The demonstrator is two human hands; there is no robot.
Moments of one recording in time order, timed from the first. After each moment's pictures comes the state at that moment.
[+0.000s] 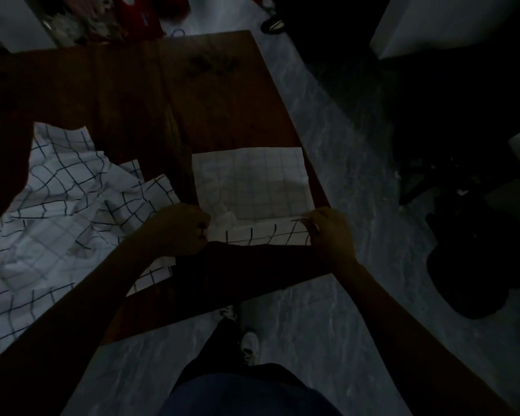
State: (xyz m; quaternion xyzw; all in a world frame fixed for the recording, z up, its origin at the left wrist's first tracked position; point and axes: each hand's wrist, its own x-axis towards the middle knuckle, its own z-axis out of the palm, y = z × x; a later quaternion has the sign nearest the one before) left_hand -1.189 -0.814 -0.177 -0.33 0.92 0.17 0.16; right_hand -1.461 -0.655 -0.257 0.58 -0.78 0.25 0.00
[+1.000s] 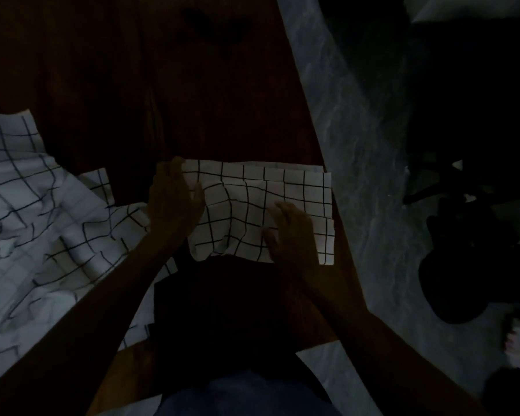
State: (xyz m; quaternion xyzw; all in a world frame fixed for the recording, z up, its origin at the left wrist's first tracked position) left_hand -1.266 -0.949 -0.276 -0.60 0.74 0.23 -0.18; right_hand -1.450 -0.805 -0.319 0.62 -0.76 0.18 -0.10
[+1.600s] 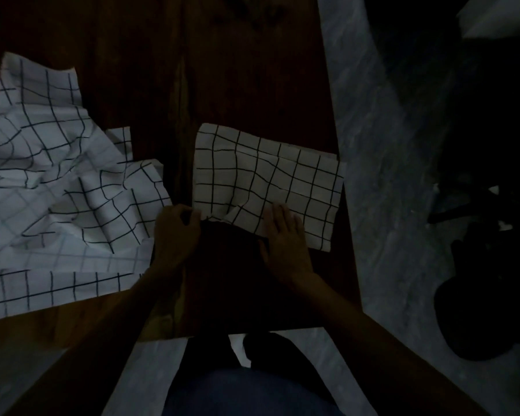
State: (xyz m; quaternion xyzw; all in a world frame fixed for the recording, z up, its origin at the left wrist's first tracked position) left_hand -1.237 -0.835 -0.302 -0.71 0.61 0.31 -0.17; right_hand -1.439 -0.755 -0.340 0.70 -0.70 0.05 -0.15
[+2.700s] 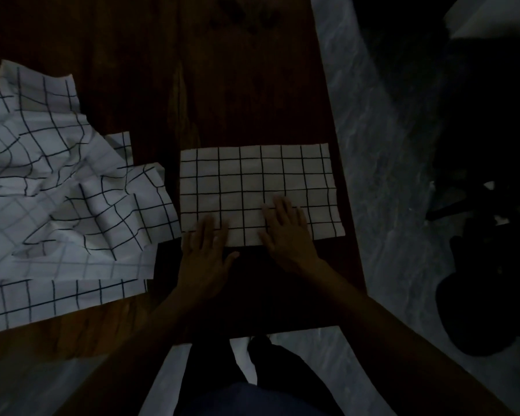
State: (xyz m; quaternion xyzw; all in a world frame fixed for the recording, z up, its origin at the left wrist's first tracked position) left_hand -1.238 -0.783 -0.353 -0.54 0.81 0.22 0.07; right_hand -1.448 -0.775 -0.348 0.69 -0.70 0.01 -0.21
